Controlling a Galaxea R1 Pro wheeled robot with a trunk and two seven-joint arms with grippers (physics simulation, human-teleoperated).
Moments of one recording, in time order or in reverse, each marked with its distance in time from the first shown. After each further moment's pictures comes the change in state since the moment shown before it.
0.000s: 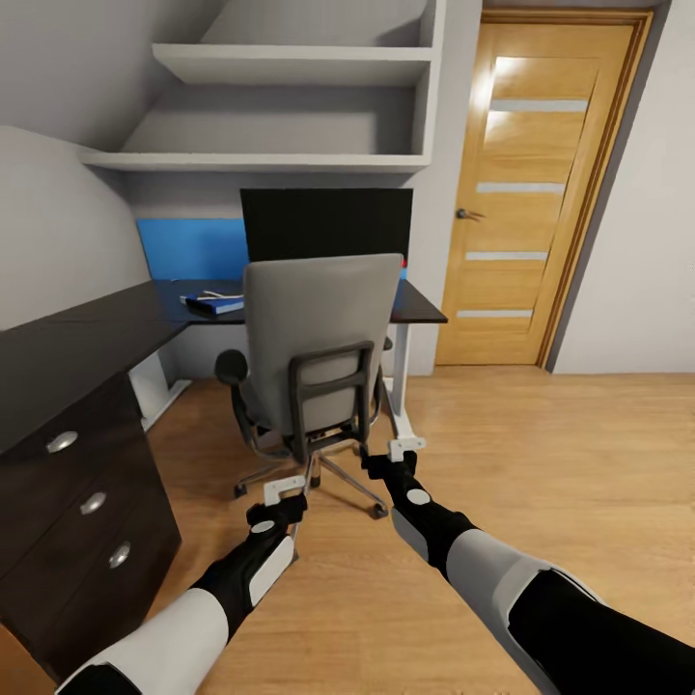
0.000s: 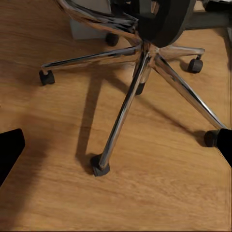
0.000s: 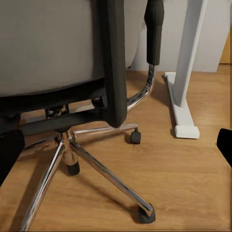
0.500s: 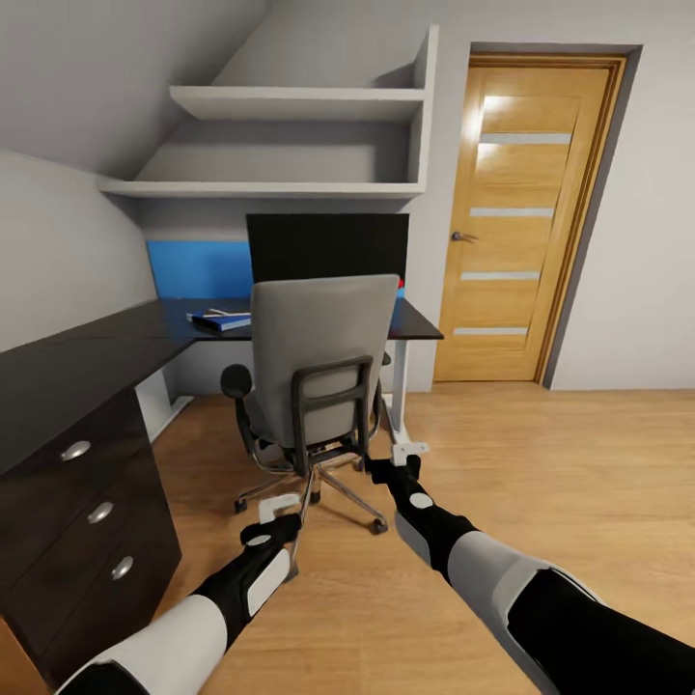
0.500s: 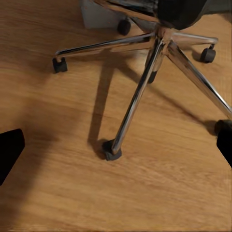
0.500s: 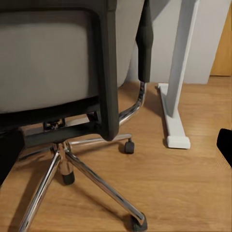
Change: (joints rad) left arm 0.000 -0.002 -0.006 0.102 0.041 0.002 0.002; right arm 0.000 0.000 -0.001 0.037 -0.001 -0.011 -0.001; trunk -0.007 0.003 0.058
